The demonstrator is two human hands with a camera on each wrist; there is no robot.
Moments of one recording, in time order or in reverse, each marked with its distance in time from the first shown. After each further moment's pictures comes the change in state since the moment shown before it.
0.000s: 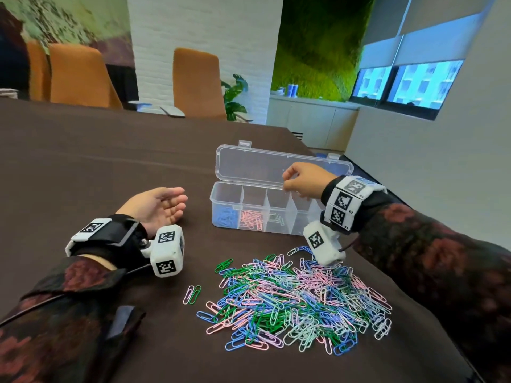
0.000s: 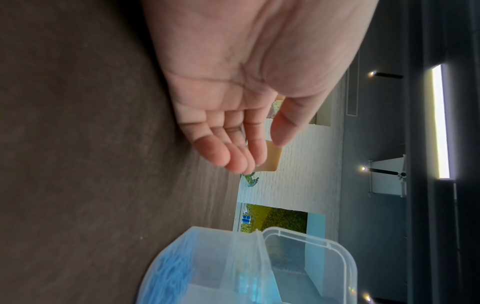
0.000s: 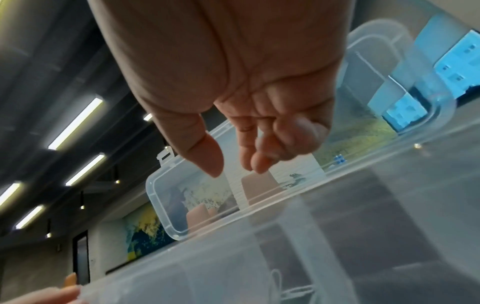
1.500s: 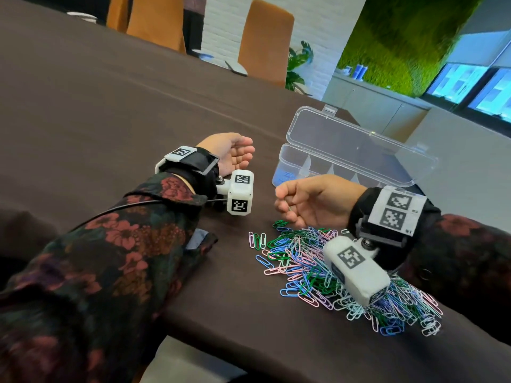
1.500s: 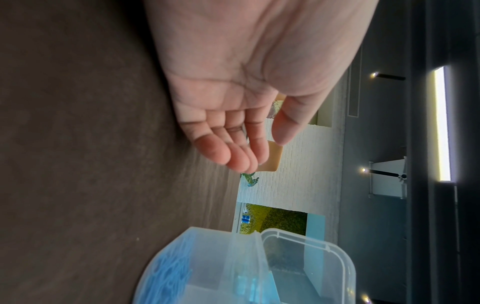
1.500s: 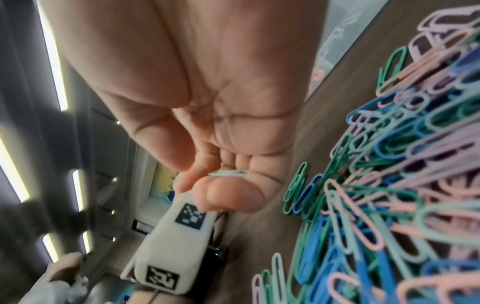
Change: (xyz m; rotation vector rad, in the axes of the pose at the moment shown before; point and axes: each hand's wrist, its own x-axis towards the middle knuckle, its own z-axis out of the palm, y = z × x) left_hand -0.011 -0.001 0.005 -0.008 0.027 0.026; right_hand -0.058 -0.053 0.083 0.834 -0.908 0.101
